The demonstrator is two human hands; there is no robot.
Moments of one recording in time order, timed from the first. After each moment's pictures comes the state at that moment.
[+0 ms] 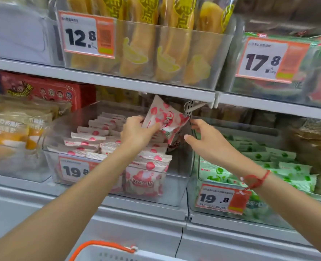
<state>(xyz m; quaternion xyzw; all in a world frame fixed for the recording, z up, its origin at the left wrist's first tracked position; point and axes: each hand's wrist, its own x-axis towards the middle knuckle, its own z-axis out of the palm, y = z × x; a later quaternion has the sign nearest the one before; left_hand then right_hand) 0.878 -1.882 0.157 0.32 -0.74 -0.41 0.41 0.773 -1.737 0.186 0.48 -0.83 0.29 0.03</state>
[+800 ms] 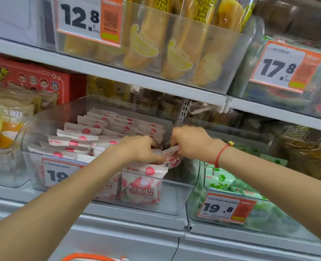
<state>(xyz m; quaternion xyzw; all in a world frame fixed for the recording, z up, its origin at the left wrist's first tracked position) 0.867 -1.912 0.138 0.24 -0.96 -0.14 0.07 0.770 -1.797 0.188 0.57 -0.80 -0.10 0.17</state>
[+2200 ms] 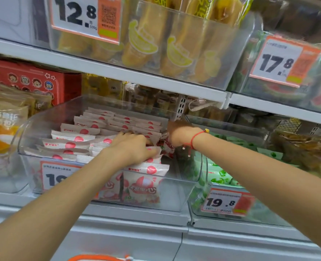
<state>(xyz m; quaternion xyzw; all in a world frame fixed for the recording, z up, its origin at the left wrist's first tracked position) 0.879 -1.917 0.135 0.24 -0.96 -0.06 0.09 0.755 -1.842 0.178 0.46 -0.88 -0.09 0.06</state>
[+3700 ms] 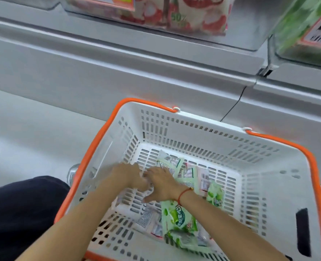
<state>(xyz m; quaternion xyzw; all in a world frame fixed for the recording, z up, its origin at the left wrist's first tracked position) 1.060 -1.785 -0.198 0.37 -0.80 -0.22 -0.43 0.962 -1.687 -0.253 0.65 -0.66 0.00 -0.38</state>
